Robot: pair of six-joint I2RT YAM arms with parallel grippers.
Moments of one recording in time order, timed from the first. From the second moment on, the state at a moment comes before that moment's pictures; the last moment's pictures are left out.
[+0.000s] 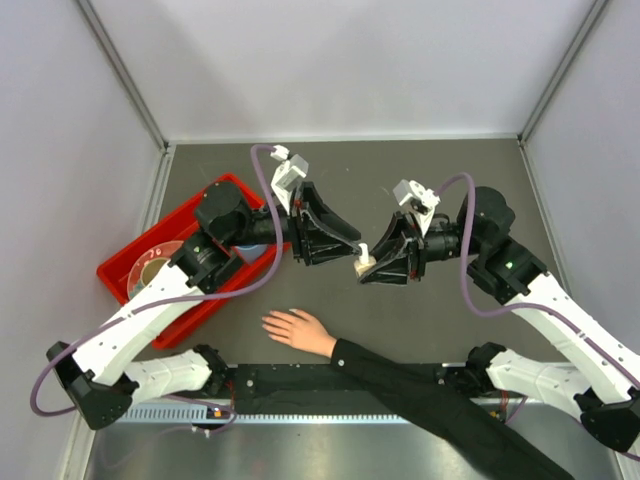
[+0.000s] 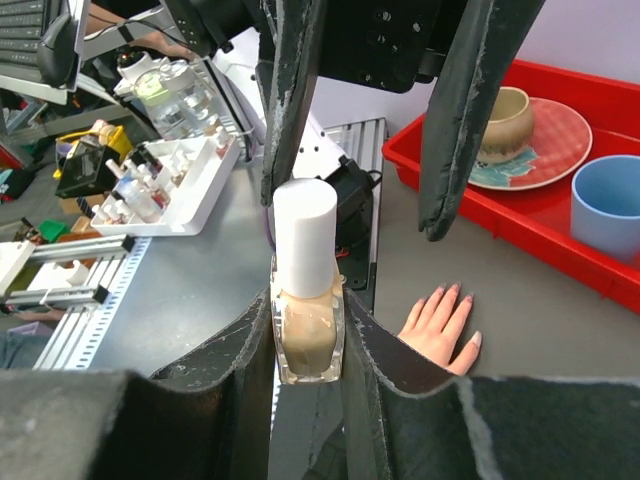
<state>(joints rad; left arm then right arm) -0.75 1.07 1.16 0.09 0.80 -0.55 0.67 0.94 1.03 -0.10 -1.05 0.27</state>
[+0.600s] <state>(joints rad) -0.75 1.10 1.17 0.08 0.84 -0.52 0.67 0.99 1.04 -0.07 -1.03 0.29</state>
